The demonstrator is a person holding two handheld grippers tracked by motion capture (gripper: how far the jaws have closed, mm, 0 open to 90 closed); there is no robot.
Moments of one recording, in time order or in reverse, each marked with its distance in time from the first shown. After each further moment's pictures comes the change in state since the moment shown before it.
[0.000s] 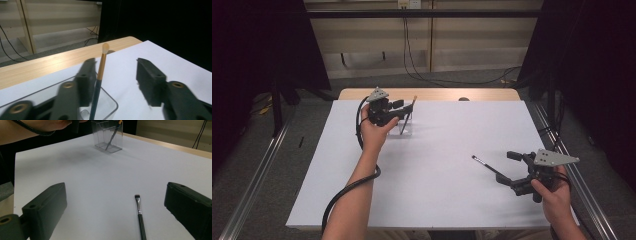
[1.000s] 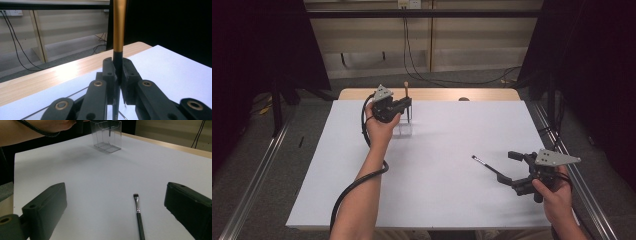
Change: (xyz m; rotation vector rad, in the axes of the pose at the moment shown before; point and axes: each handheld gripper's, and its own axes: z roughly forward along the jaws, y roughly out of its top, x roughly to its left) left arm -0.001 0.001 0.017 -0.045 0.072 0.058; right arm -0.001 0.000 -0.003 0.000 -0.005 0.009
